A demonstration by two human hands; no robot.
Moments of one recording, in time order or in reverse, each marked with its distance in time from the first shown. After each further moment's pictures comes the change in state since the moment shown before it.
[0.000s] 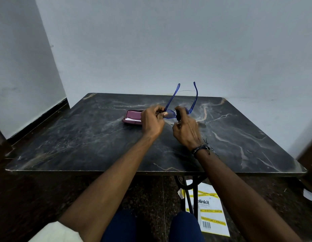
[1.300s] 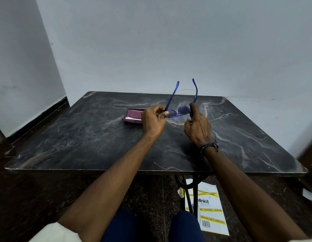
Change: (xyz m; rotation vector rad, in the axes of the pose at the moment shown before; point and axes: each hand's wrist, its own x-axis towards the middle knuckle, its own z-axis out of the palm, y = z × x) left_hand -0.005 0.006 -0.004 -0.061 -0.008 -0.032; right_hand 0.004 0.029 -0.012 -0.099 0.071 0.117
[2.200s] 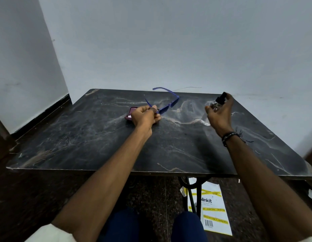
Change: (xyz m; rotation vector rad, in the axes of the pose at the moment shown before) left_hand 0.027 -0.019 -0.014 -0.613 0.131 -0.657; right_hand 0.044 0.040 -0.017 0.666 0.088 0.377
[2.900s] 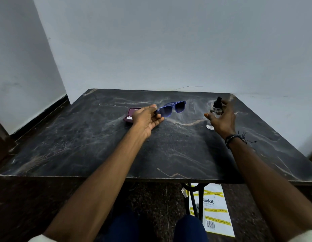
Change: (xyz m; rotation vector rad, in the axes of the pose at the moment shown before) left_hand 0.014 0.004 0.000 -0.124 -0.180 -0.205; right_hand 0.018 0.038 -0.004 -0.239 -0.026 -0.048
